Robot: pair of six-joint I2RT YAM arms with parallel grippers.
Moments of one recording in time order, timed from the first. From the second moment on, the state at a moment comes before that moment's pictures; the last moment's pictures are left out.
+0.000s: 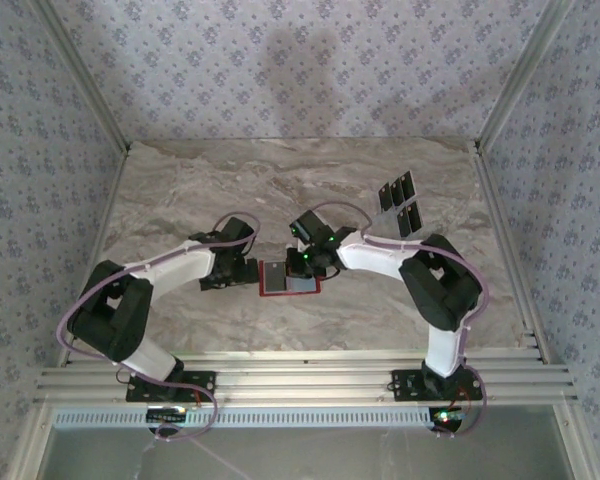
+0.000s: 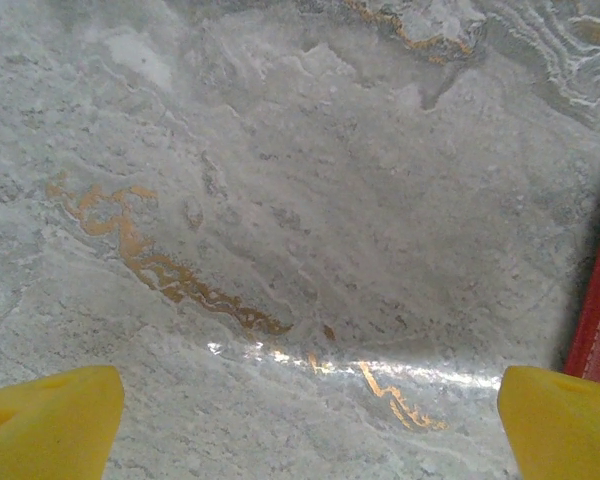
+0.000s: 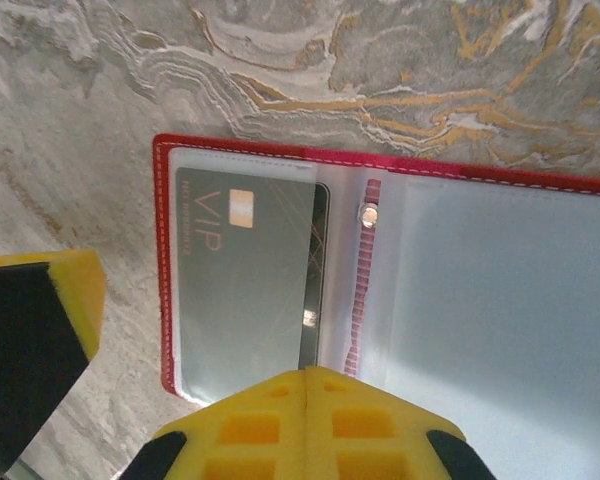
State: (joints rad) left arm -0.54 1.54 0.86 -0.66 -0.15 -0.68; right arm 0.79 1.86 1.16 -0.35 -0.27 0.74
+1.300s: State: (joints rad) left arm -0.63 1.56 0.96 -0.70 -0.15 -0.72; right arm 0.69 1.89 1.24 -0.49 -0.23 0.53
